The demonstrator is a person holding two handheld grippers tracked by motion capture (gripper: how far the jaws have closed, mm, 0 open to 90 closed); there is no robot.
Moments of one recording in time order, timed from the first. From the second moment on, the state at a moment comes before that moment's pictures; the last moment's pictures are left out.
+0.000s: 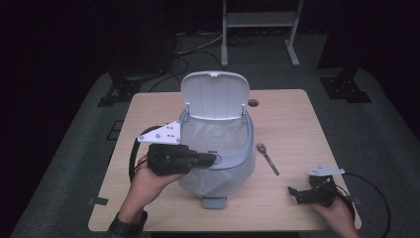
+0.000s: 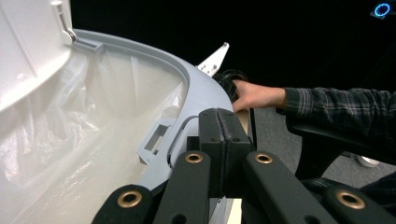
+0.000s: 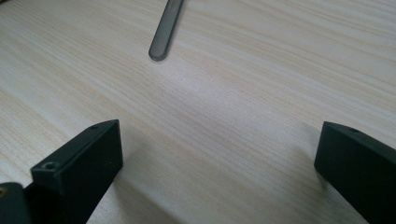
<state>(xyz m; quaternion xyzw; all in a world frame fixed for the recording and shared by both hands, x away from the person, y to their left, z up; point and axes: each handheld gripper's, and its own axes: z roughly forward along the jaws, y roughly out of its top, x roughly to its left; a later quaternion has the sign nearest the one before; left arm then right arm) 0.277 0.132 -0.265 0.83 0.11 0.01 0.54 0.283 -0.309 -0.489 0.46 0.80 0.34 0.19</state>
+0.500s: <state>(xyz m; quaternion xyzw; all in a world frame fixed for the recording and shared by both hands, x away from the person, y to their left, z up) 0.270 0.154 -0.254 0.82 0.13 0.04 0.56 0.283 -0.309 -0.489 0.46 0.80 0.34 0.19</state>
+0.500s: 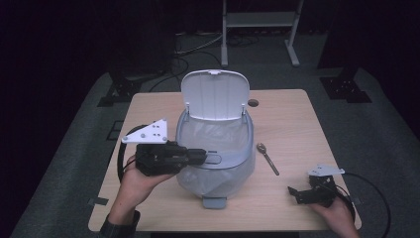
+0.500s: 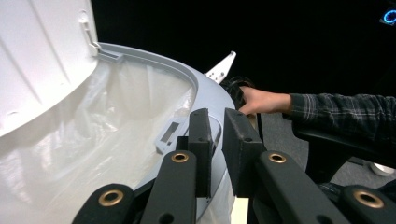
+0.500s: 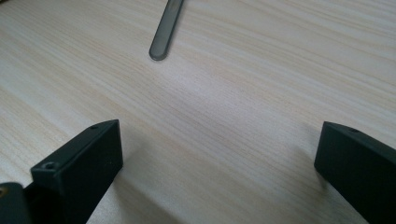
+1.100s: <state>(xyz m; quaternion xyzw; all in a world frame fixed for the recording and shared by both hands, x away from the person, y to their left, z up) 0.259 0.200 -0.252 0.81 0.18 0.08 0.56 0.283 -0.309 -0.489 0.46 0.80 0.34 0.19</state>
